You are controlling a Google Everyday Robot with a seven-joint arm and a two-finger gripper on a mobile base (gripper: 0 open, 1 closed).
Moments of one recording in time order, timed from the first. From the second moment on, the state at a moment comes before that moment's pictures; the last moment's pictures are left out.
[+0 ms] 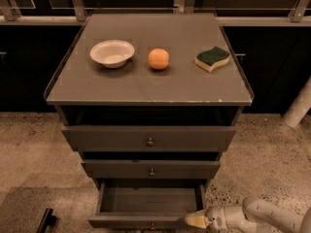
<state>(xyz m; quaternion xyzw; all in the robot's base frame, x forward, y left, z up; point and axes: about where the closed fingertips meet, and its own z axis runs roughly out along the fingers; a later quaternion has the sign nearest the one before) 0.409 -0.167 0.296 -0.22 0.82 0.48 0.21</state>
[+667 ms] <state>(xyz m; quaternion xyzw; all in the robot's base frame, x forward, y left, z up) 0.408 -0.181 0.228 -0.19 0.82 0.50 0.18</state>
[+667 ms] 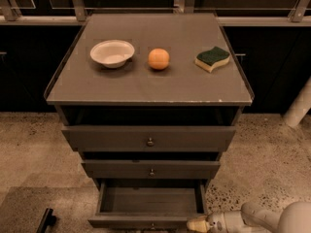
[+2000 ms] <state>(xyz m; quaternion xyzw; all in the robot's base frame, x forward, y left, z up) 0.412 -0.200 0.176 -0.18 0.84 0.48 0.17</state>
